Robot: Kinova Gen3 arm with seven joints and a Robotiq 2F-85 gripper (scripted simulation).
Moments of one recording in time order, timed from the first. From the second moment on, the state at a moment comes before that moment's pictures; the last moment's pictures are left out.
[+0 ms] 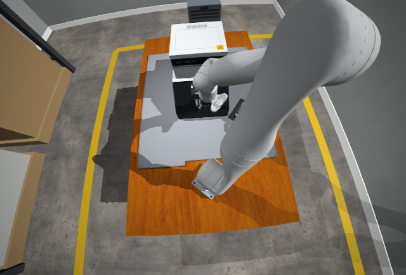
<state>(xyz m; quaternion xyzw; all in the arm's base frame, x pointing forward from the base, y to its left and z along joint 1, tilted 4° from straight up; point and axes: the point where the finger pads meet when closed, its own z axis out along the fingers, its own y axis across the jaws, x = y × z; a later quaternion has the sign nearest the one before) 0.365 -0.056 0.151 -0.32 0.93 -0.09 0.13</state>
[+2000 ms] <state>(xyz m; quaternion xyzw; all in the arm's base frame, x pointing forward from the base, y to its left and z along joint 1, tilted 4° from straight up) 0.379 -0.058 0.136 -0.32 0.93 -0.09 0.13</state>
